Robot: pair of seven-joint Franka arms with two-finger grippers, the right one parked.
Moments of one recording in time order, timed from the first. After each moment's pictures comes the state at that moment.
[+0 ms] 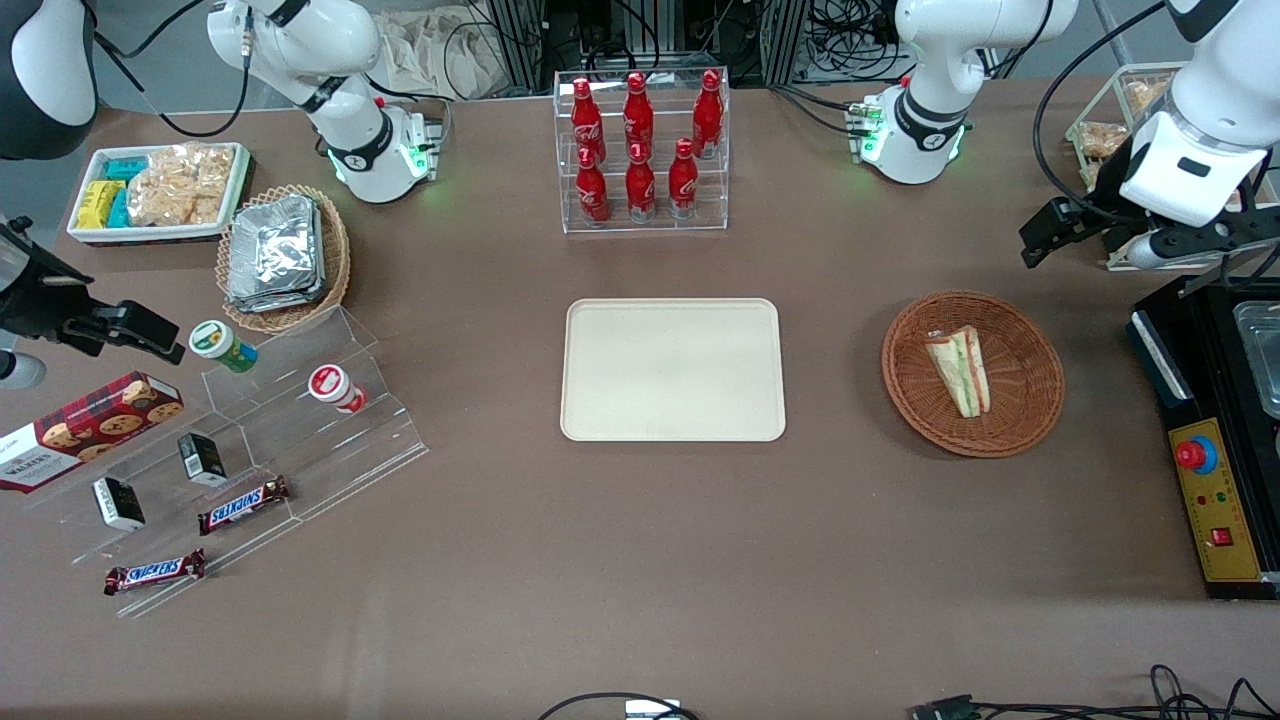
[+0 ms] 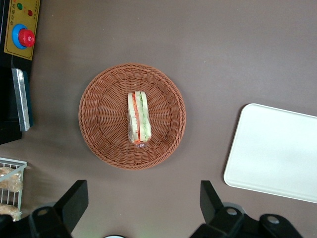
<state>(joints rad) -0.02 -0.24 -0.08 -1.90 -0.01 1.67 -0.29</state>
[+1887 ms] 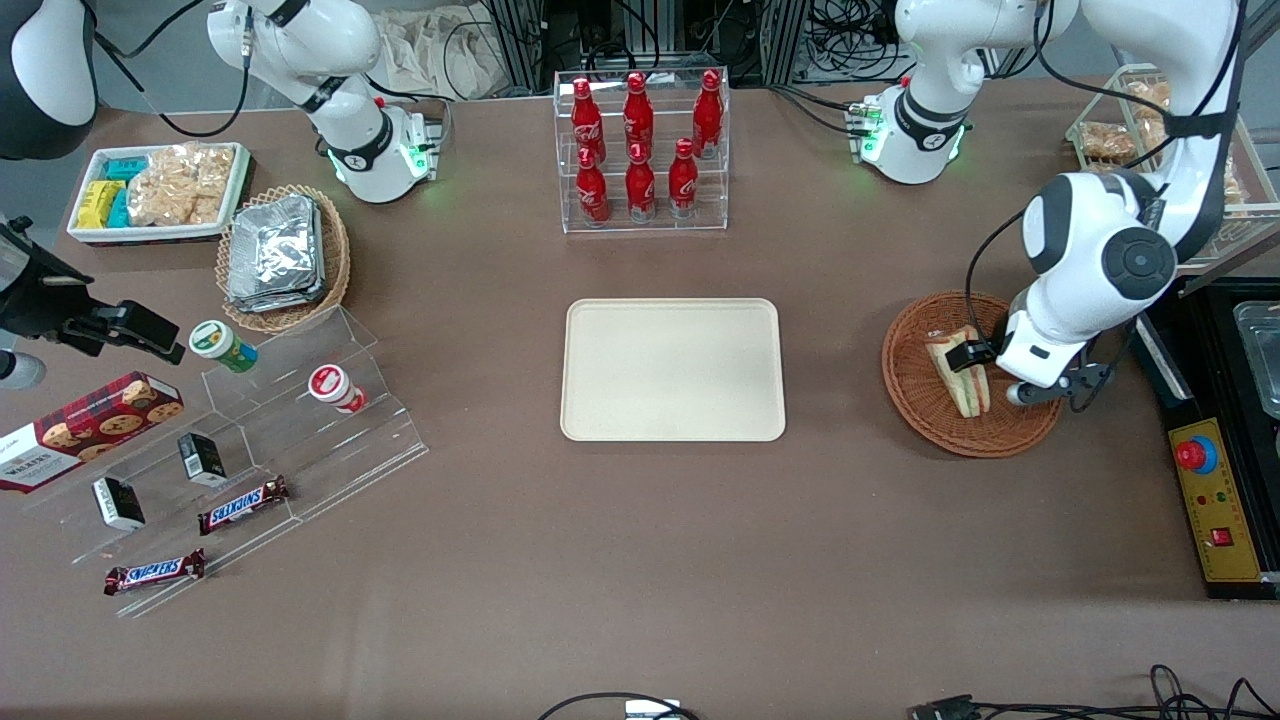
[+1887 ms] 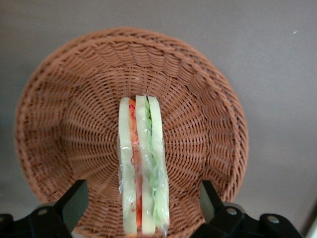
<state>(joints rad) -0.04 0.10 -0.01 -2.31 0.04 2.30 -0.30</state>
